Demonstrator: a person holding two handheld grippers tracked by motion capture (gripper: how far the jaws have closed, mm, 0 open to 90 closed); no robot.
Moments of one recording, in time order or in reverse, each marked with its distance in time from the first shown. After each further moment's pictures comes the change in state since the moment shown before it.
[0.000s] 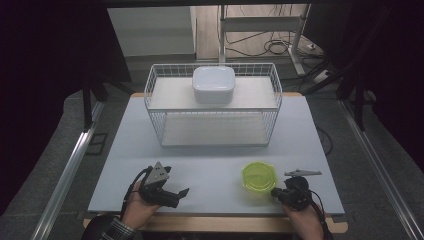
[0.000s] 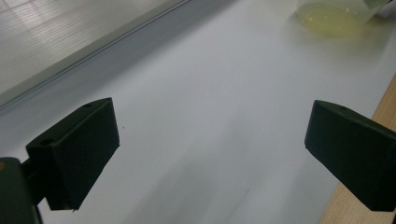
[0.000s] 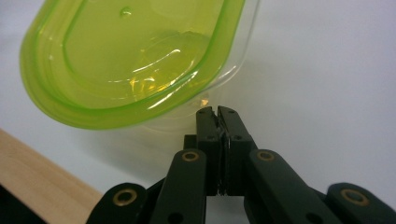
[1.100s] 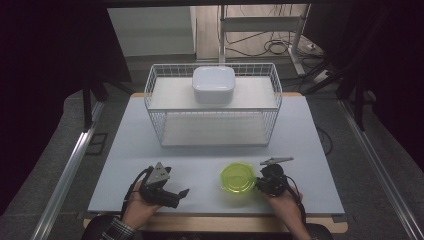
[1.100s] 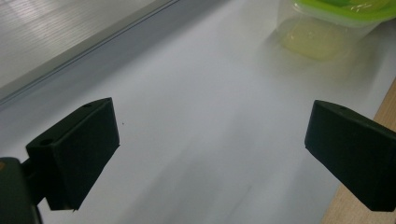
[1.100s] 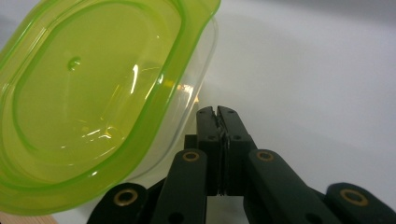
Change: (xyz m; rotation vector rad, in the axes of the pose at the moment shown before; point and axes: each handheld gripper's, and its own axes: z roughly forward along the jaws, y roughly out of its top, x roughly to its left) left arm 0.001 -0.001 0.002 0.019 0.001 0.006; right arm 0.030 0.039 0.044 0.017 0.081 -0.136
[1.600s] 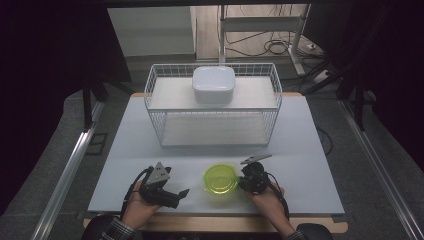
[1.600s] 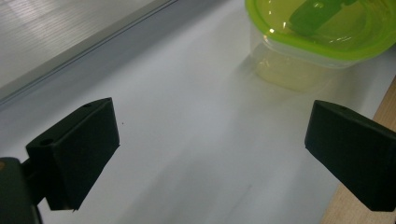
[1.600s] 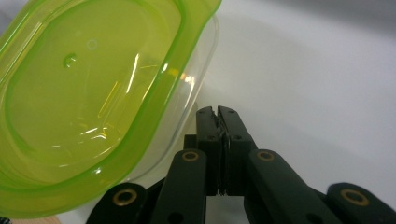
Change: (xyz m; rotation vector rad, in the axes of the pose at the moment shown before) left arm 0.000 0.000 0.000 0.001 -0.001 0.001; right arm 0.034 0.019 0.031 0.028 0.063 -0.086
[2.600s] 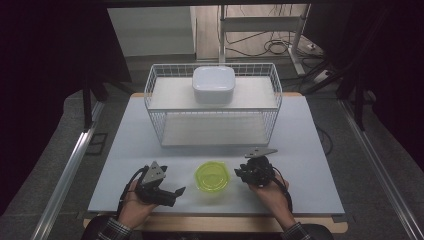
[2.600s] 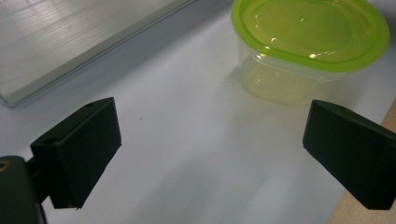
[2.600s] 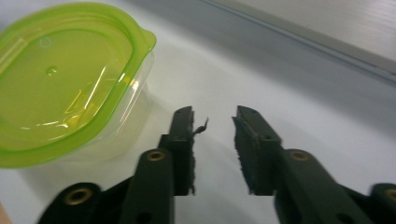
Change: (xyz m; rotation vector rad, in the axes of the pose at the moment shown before) left arm 0.006 -0.002 -0.008 -0.012 0.032 -0.010; right arm -0.009 0.014 -0.019 -0.117 -0.080 -0.103
